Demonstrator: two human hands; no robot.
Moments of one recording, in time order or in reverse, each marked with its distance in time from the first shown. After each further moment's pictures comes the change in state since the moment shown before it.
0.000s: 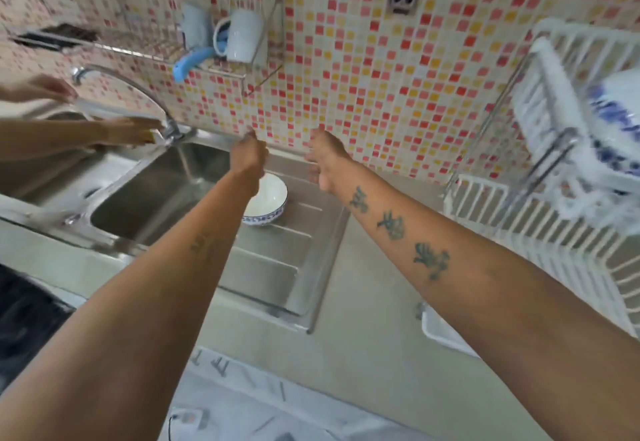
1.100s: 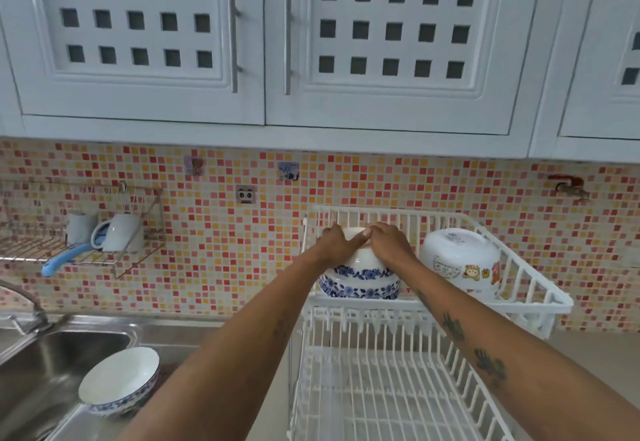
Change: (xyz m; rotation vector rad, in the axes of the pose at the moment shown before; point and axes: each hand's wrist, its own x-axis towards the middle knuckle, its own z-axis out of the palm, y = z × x) left_hand -0.260 0.131 0.289 0.709 -0.672 0.590; right_hand -0.153 -0.074 -0.361 -0.614 0.618 -0.549
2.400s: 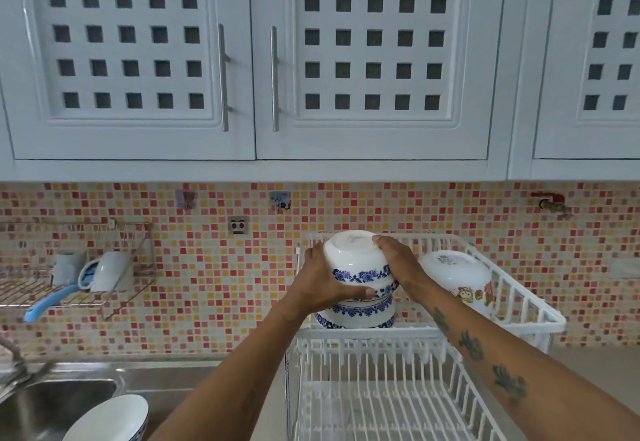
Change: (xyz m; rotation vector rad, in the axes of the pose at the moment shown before) left_hand -0.023 -0.021 -0.009 0.024 0.249 0.321; right_hand 0.003 0.011 -0.028 0.519 -0.058 0.001
